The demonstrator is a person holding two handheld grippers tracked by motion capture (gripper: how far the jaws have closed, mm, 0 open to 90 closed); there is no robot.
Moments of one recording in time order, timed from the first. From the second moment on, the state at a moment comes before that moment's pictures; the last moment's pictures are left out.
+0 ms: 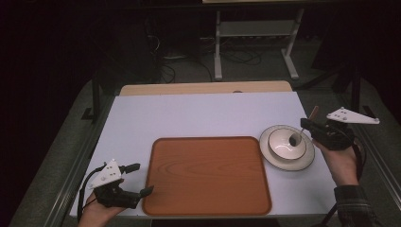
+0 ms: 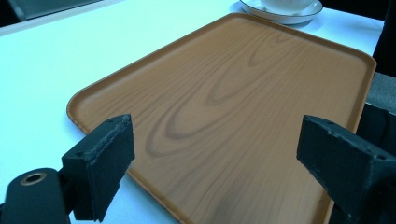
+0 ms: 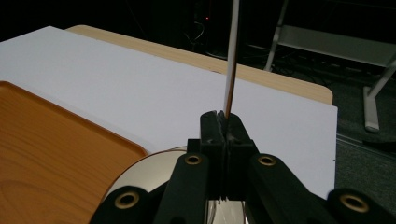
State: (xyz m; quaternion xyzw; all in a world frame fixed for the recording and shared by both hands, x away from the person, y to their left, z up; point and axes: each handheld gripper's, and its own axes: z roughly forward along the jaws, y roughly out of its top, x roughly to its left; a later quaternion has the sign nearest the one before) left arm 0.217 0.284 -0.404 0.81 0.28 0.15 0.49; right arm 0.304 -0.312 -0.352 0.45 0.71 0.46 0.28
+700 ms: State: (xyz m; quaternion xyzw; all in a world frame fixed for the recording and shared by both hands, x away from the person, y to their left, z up) left arm 0.216 0.285 -0.404 0.81 0.28 0.15 0.49; right arm 0.289 -0.274 -0.326 0.38 0.75 0.48 0.25
